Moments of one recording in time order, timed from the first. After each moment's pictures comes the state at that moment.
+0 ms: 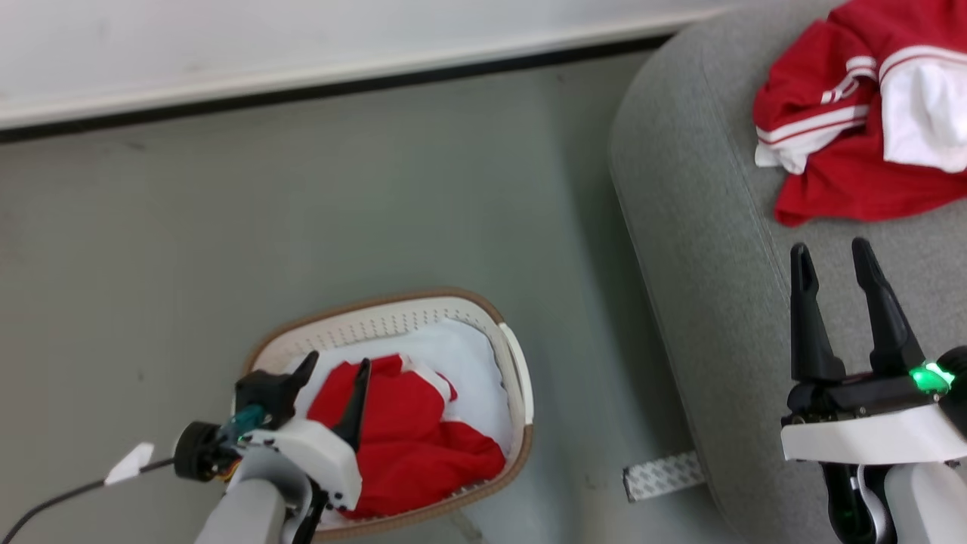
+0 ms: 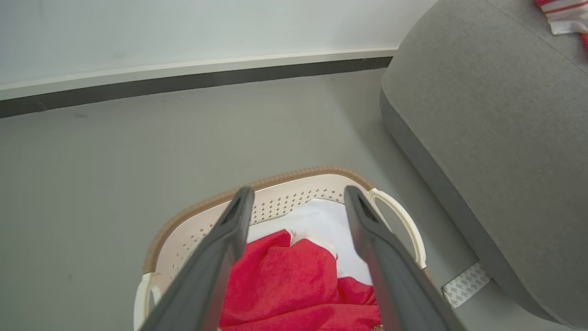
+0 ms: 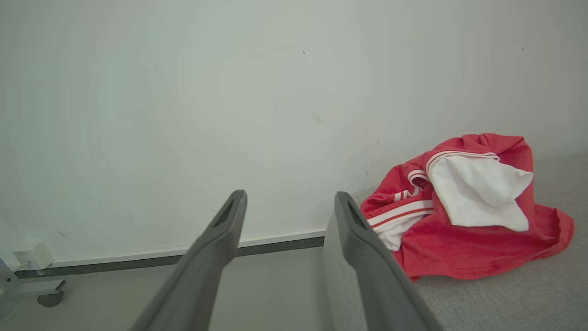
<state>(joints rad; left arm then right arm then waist) -0.43 0.11 -0.19 0.71 -0.15 -0.13 -0.25 -0.27 -0.11 0.10 0.08 0.42 0.13 -0.26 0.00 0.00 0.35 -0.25</state>
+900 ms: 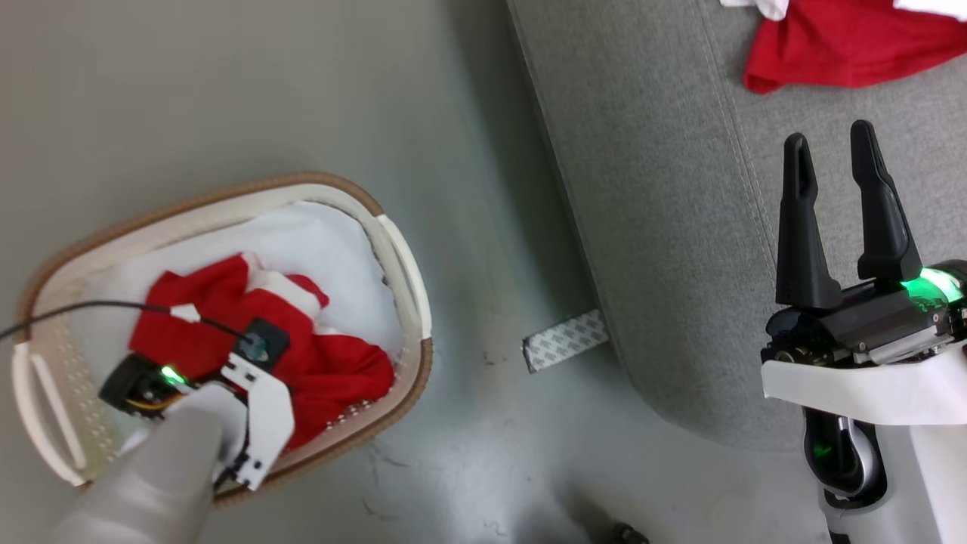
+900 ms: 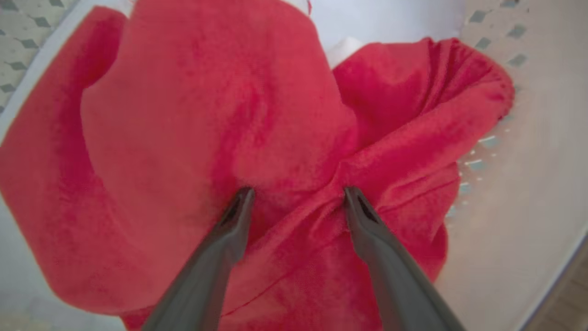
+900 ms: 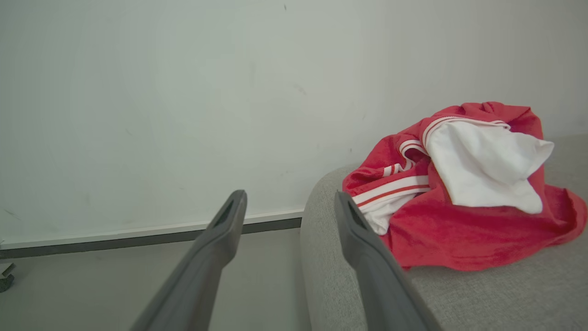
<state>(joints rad) -0.83 0.29 -0.77 1.20 -0.21 -0.13 0.02 -0.43 -0.05 0.16 -0.07 0.45 0.13 -0.26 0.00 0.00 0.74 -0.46</state>
